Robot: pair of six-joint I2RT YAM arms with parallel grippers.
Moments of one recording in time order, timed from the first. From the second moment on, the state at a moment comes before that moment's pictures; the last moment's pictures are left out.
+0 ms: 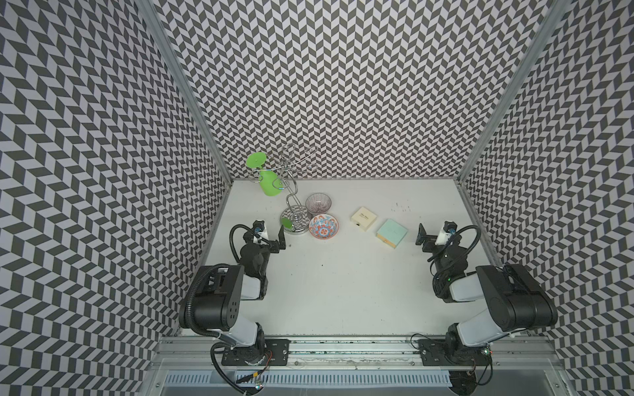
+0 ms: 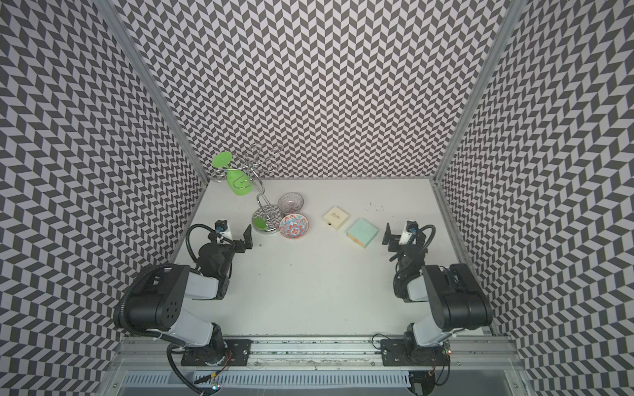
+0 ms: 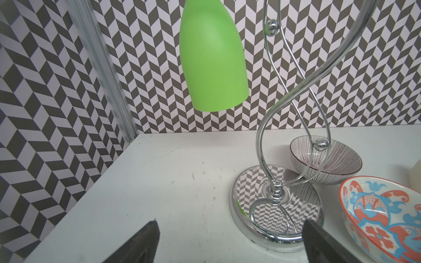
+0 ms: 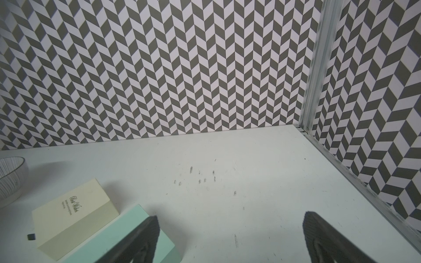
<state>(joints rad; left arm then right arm) 0.00 1.56 0.26 1.22 0.04 0.03 0.05 1.56 0.22 1.28 0.12 0.05</state>
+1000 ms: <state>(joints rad) -0.08 0.97 0.66 0.17 -0.29 -0.81 0.11 1.17 0.91 0.18 0.27 0.72</state>
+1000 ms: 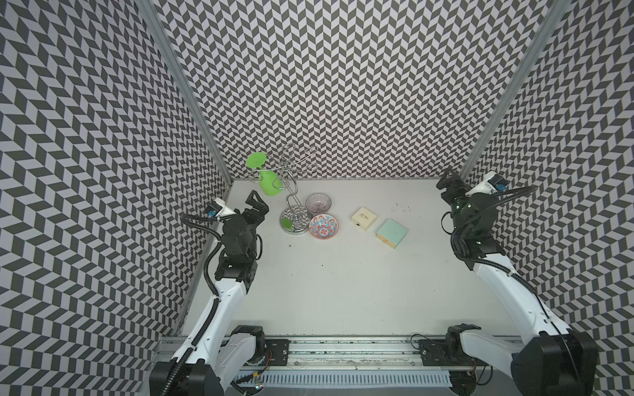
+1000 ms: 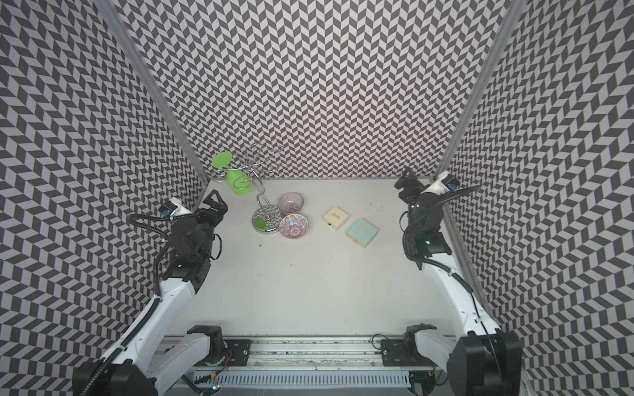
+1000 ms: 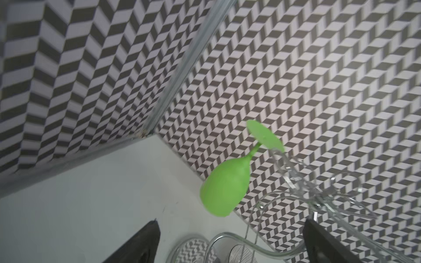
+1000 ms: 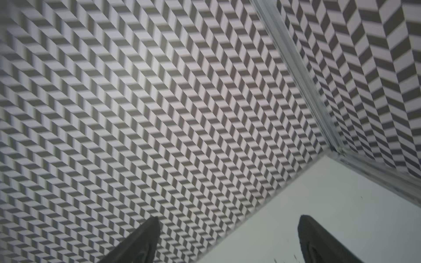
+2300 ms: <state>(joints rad) -0.56 1.04 0.50 0.05 0.28 -0.94 0.11 2.00 1.40 -0.58 -0.03 0.86</state>
